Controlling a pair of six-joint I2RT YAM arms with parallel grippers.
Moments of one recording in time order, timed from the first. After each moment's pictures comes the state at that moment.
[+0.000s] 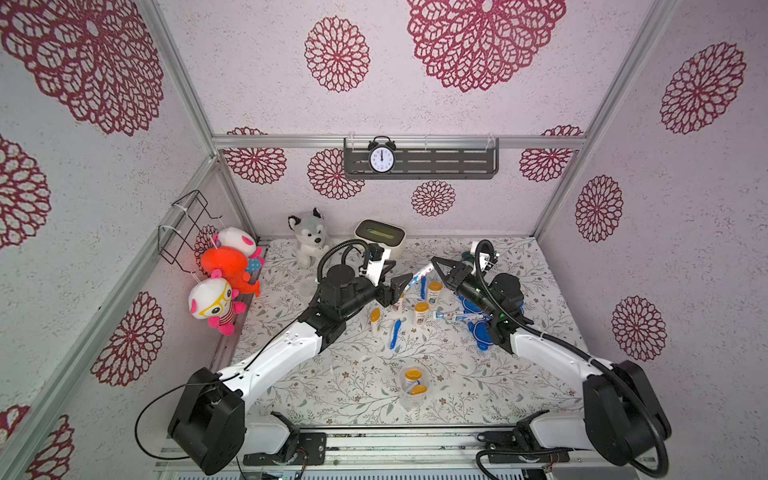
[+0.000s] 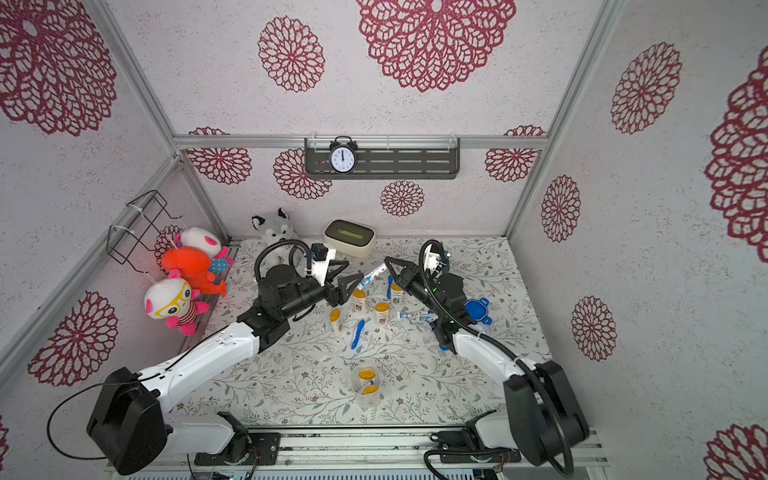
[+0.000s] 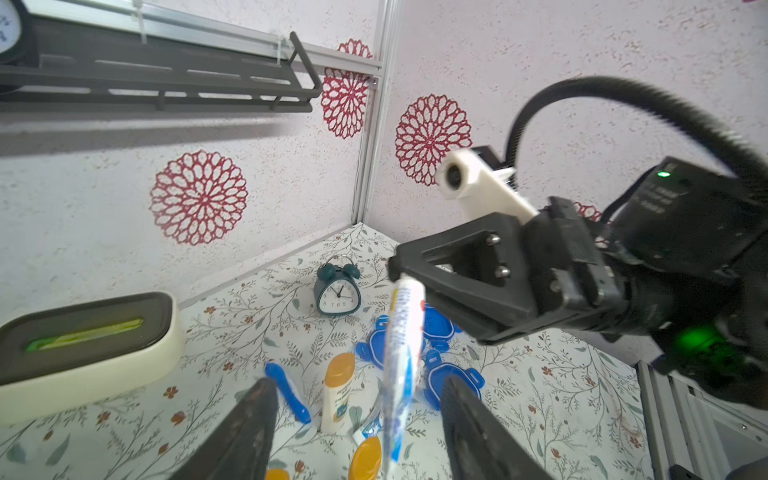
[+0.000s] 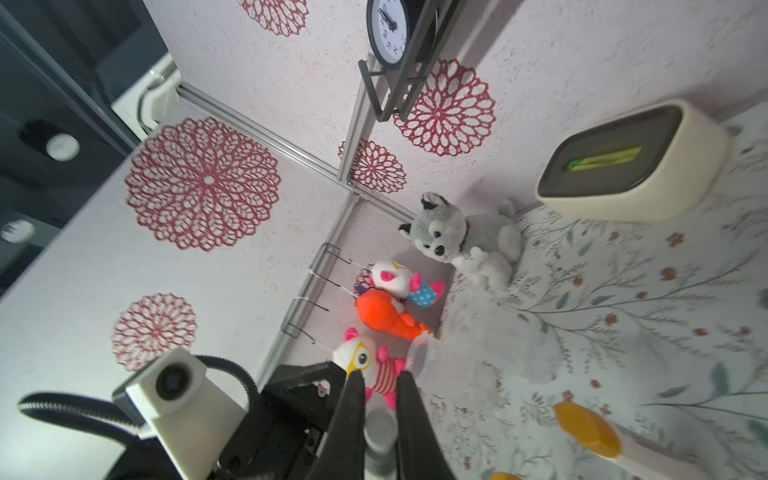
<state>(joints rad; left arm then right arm) -0.57 1.33 0.93 0.32 0.27 -0.14 0.43 1.27 0.74 0.65 -0.39 1.05</state>
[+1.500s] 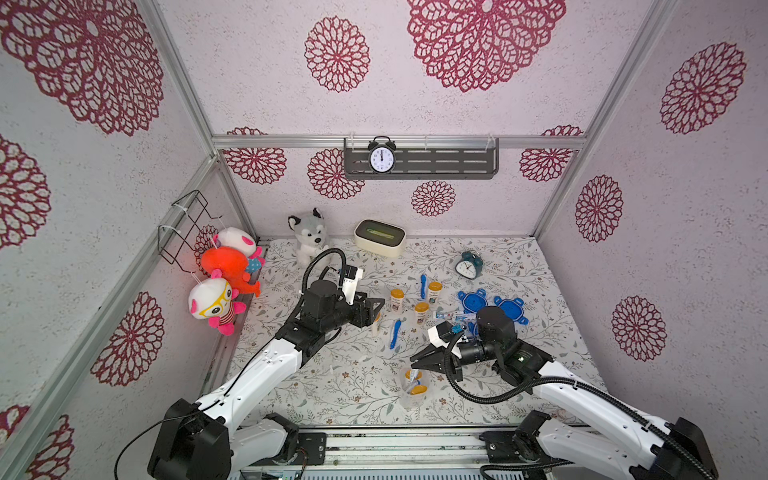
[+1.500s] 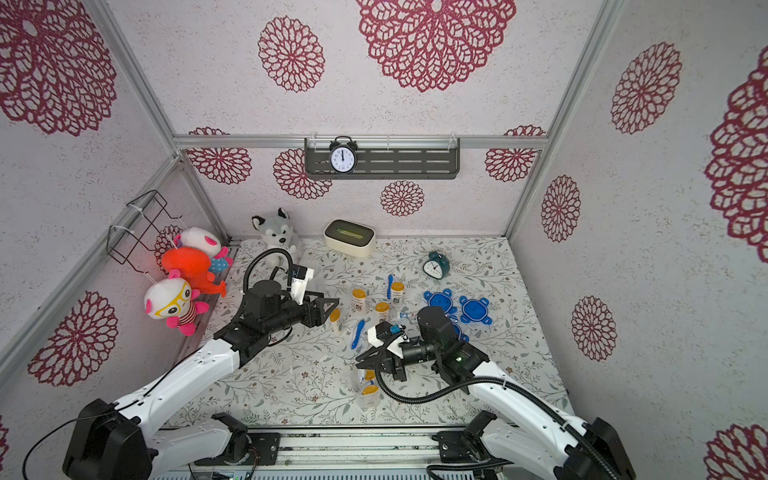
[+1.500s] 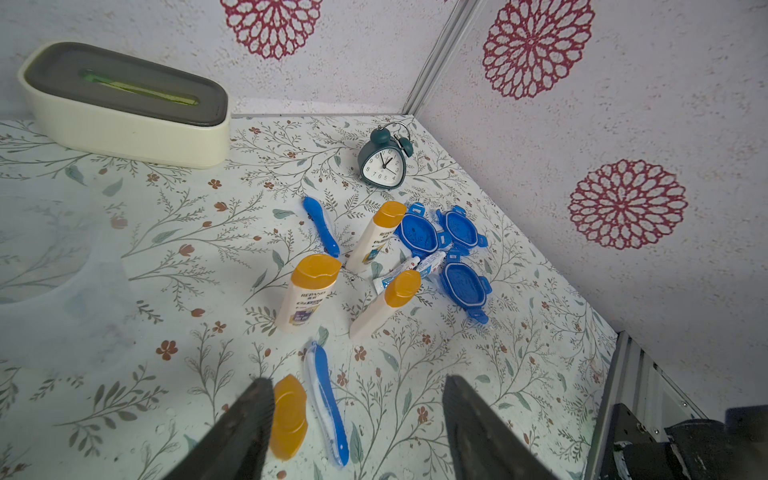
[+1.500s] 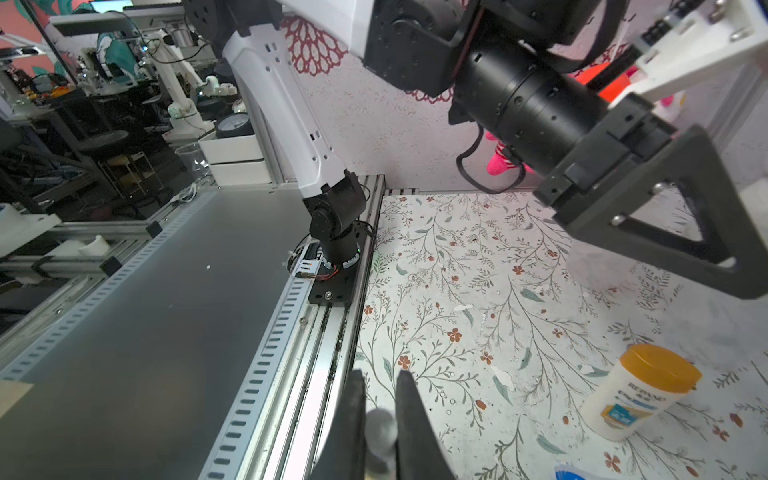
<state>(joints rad) -0.46 1.18 0.75 0.02 0.32 -0.29 0.73 1.00 0.63 0.02 -0.99 -0.23</state>
